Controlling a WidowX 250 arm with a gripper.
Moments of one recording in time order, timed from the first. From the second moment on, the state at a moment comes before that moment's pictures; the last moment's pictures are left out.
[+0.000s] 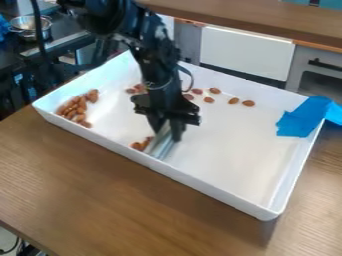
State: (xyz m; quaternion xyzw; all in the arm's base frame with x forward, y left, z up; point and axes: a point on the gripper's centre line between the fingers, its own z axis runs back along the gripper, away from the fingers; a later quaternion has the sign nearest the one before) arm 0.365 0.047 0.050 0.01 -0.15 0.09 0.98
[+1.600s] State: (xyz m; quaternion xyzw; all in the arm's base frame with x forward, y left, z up) arm 0.382 0.078 0.104 -0.07 -0.11 0.14 0.98
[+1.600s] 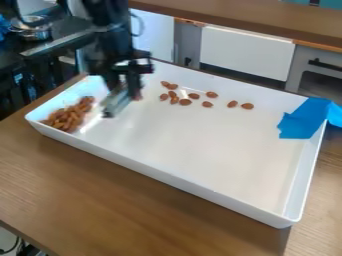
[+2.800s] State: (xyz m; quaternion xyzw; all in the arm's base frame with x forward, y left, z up) arm 0.465 -0.079 0.089 -0.06 -0.16 0.11 0.98
